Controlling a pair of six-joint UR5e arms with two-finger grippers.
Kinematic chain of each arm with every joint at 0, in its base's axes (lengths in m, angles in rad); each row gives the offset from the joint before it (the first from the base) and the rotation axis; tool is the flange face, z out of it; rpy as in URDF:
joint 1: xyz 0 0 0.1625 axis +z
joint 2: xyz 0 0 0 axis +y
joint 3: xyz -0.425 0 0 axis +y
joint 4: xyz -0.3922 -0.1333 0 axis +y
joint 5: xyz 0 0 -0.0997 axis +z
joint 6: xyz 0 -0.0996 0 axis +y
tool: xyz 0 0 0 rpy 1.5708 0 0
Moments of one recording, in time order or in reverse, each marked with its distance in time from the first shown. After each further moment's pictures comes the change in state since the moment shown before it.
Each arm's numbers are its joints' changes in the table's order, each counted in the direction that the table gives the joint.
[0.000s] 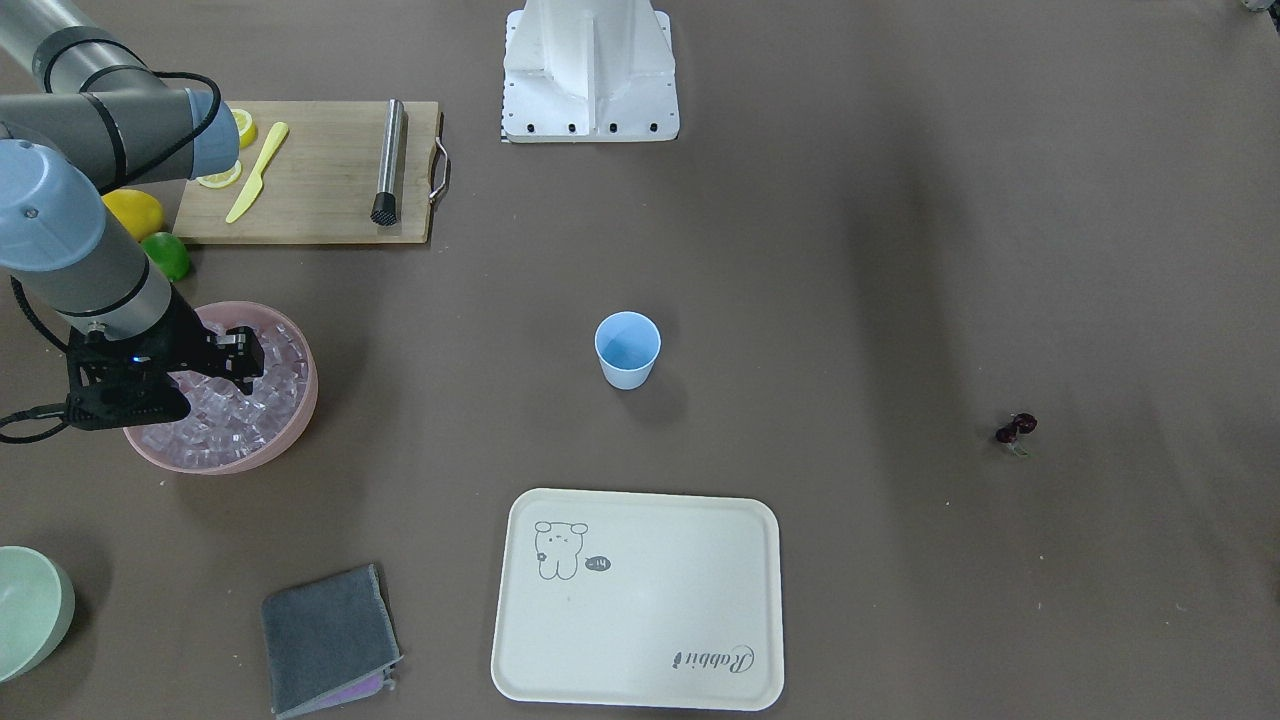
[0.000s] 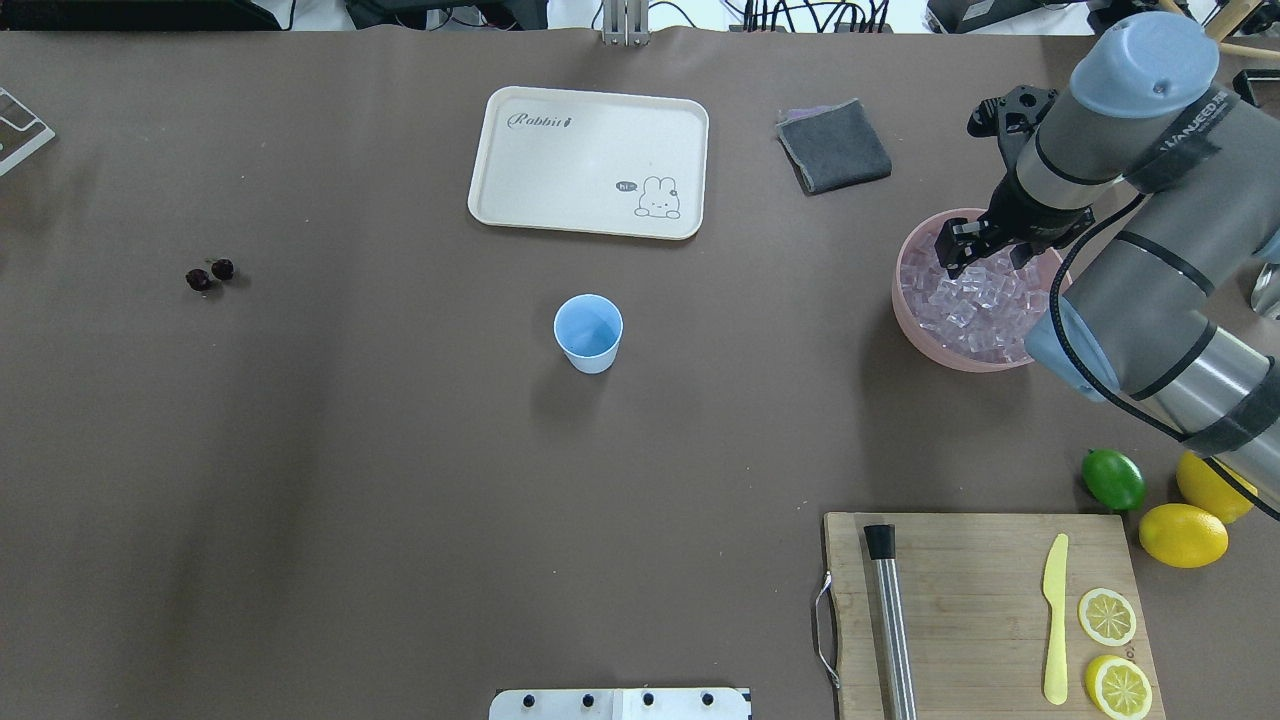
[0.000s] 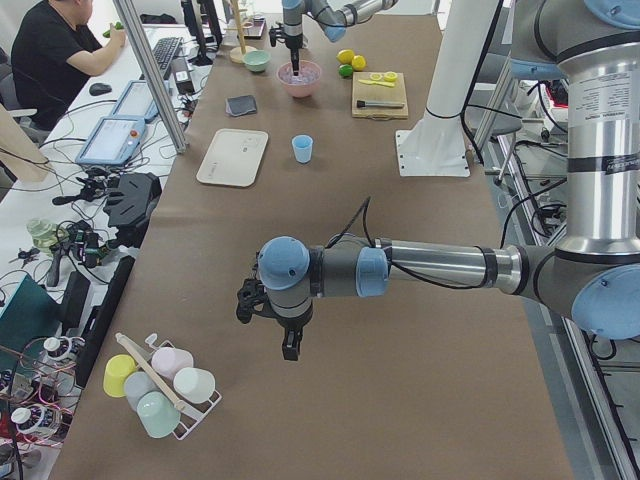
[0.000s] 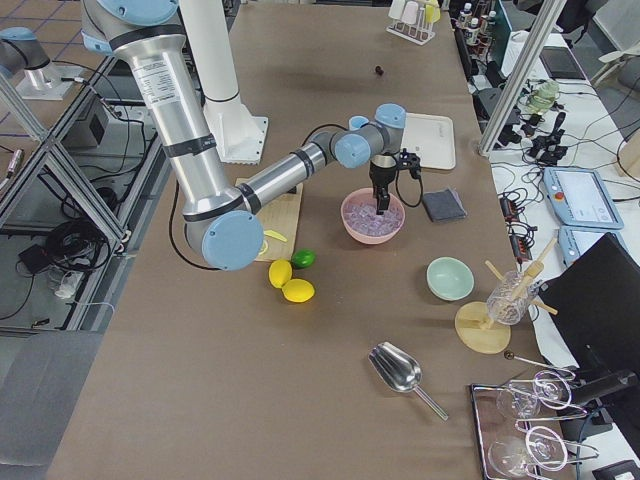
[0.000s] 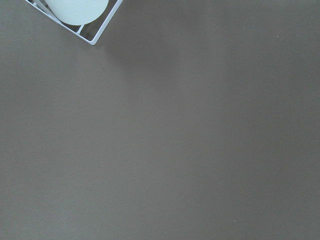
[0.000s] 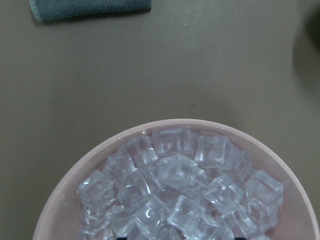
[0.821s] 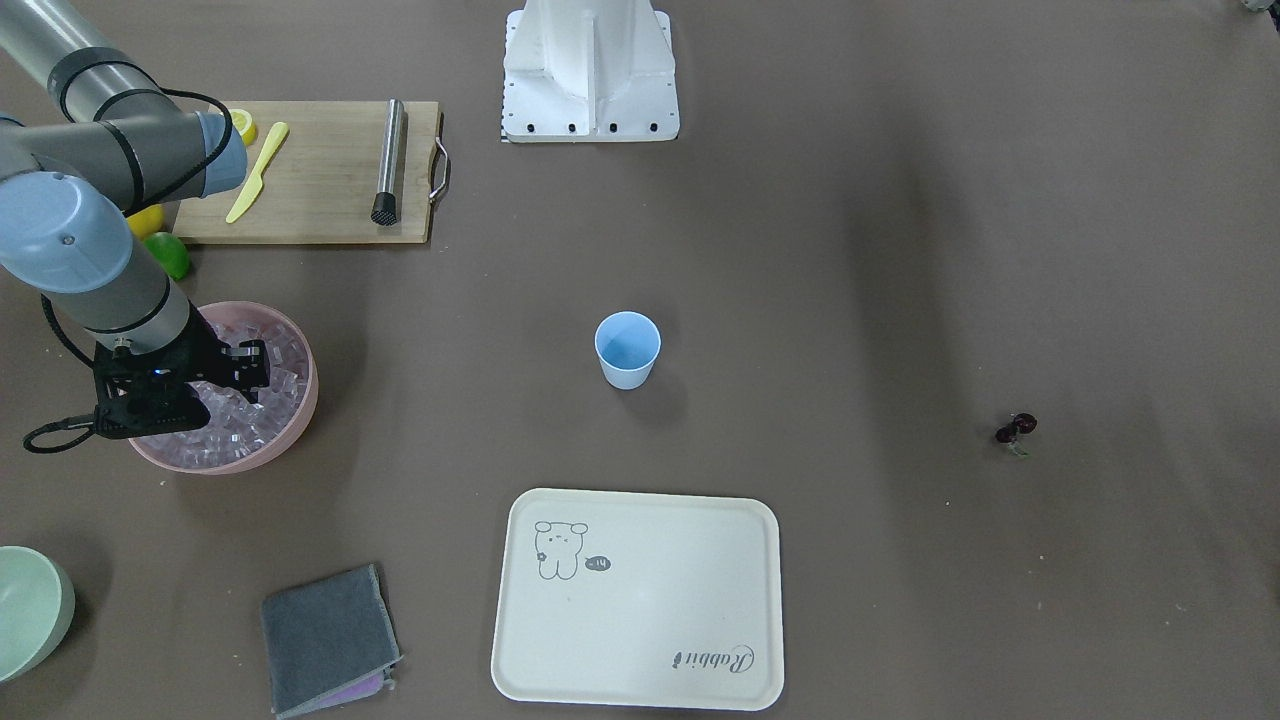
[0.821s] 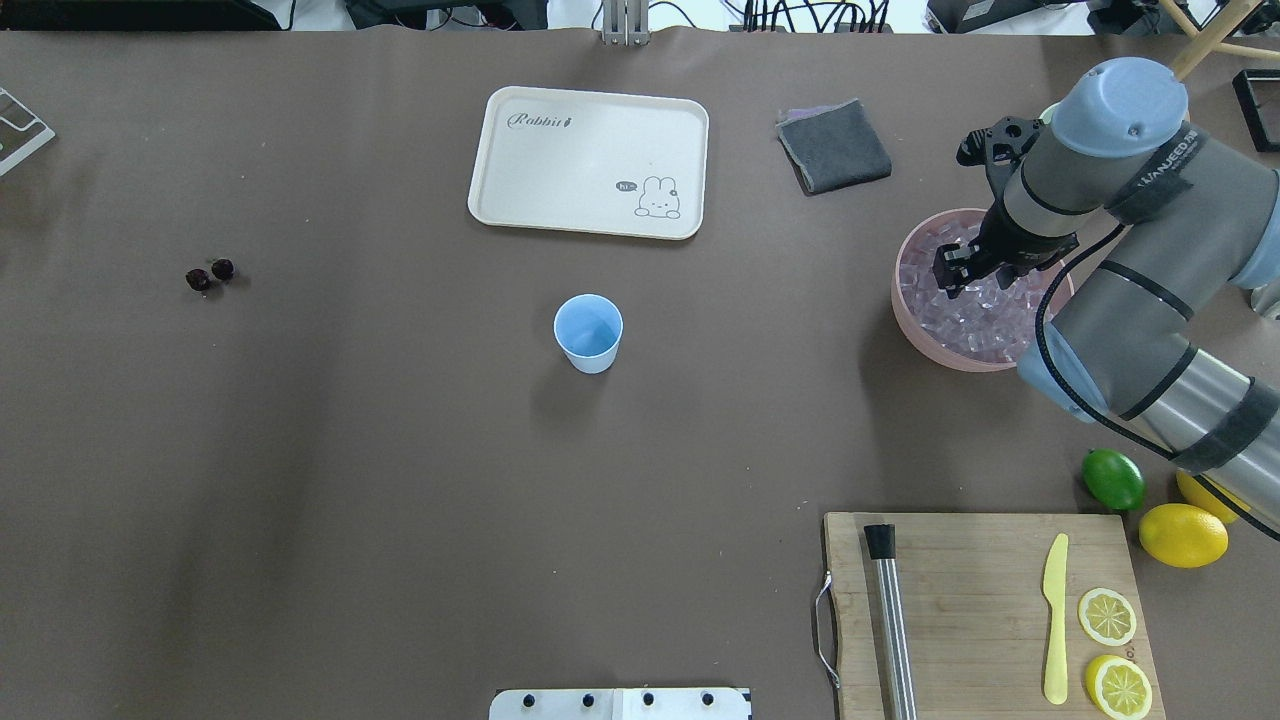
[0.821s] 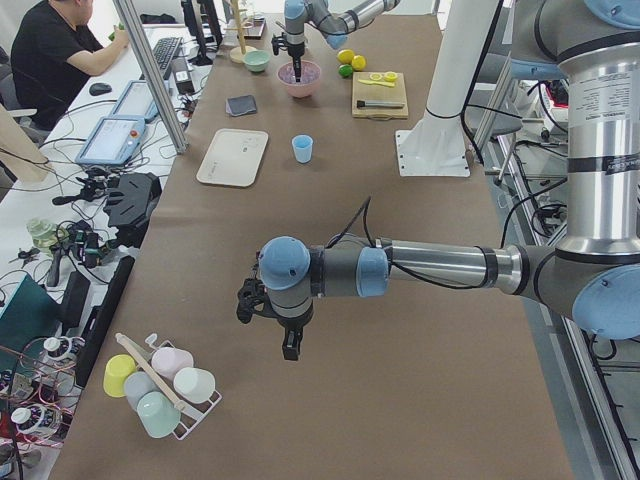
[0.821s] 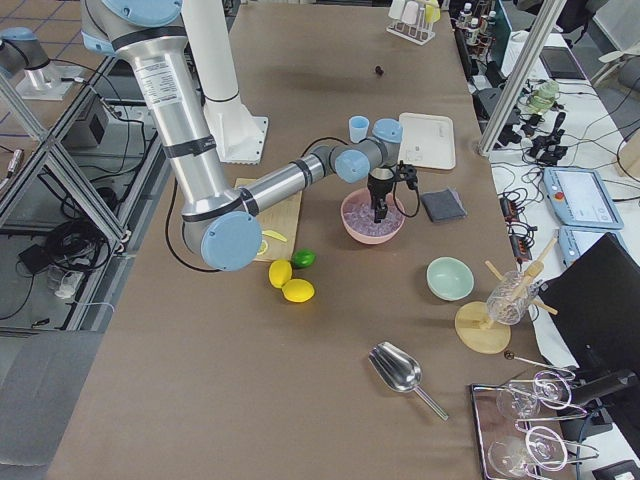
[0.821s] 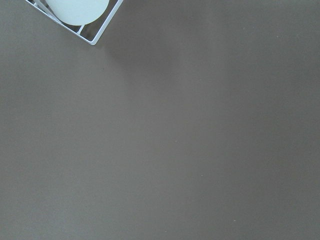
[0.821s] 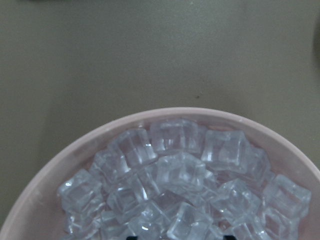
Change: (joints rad) left arm -0.002 -0.002 0.001 0.000 0.001 0.000; right arm -0.038 0.022 0.048 -0.070 0.035 -0.007
